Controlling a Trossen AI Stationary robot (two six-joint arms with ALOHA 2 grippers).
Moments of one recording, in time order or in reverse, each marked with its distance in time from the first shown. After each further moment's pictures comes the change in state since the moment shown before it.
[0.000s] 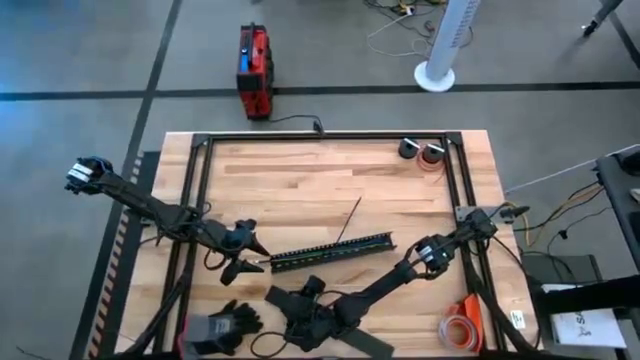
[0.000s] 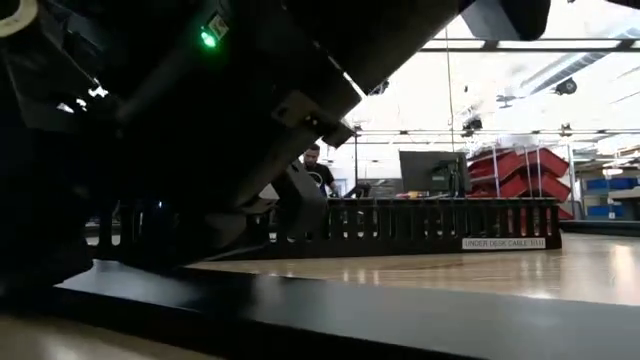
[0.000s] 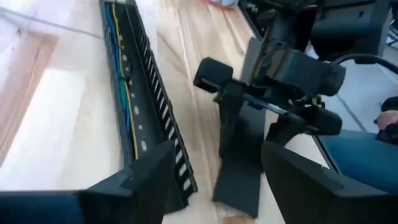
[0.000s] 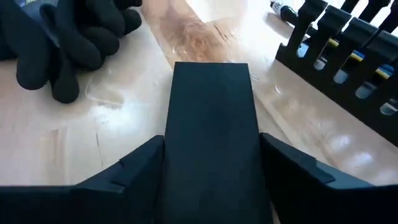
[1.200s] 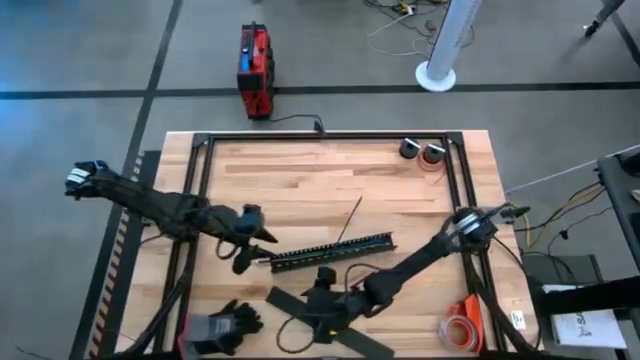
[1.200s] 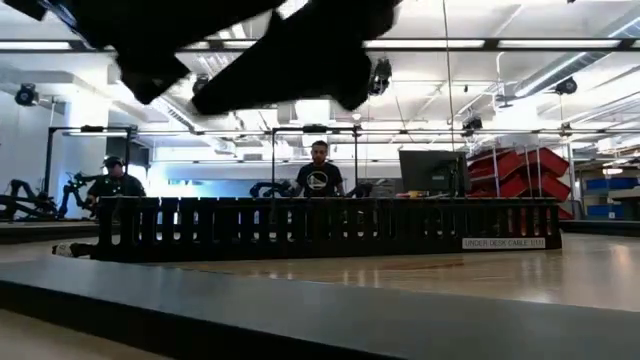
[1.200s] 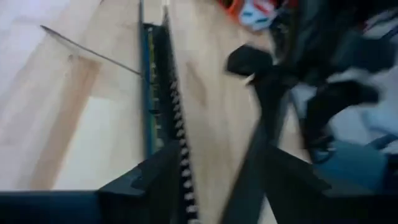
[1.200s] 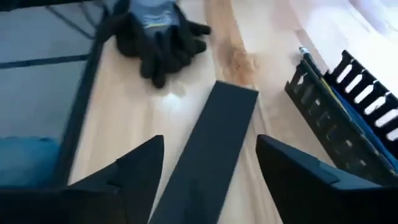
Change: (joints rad) left arm 0.089 0.041 0.351 -0.408 0.009 -0.108; right arm 0.000 -0.478 -0.422 0.207 -0.255 -0.247
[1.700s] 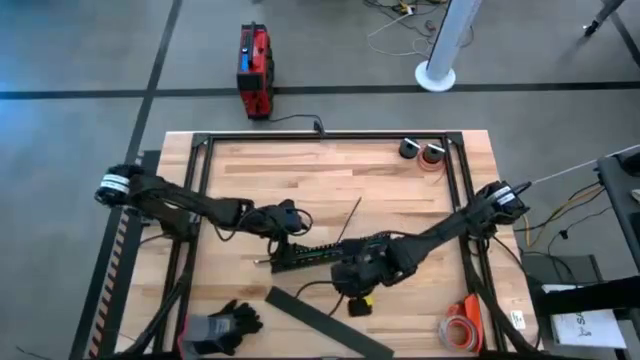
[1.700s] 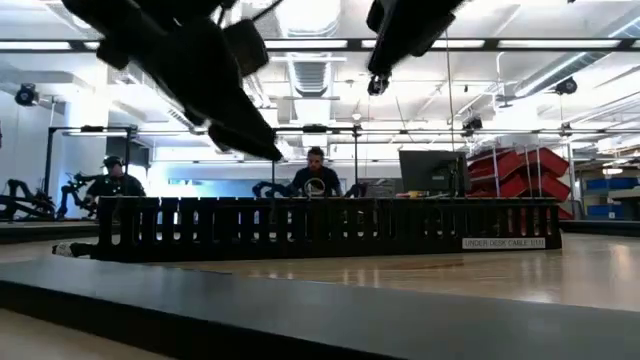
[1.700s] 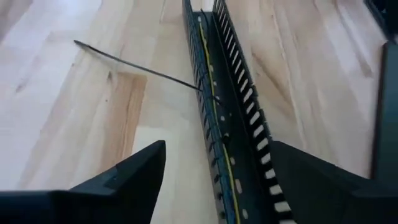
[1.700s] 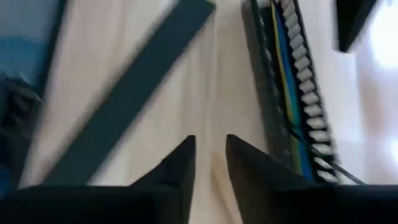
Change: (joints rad) left arm 0.177 0.477 0.124 0.210 -0.011 0.281; right arm -0.064 -0.364 -0.128 -0.514 -0.257 -0.107
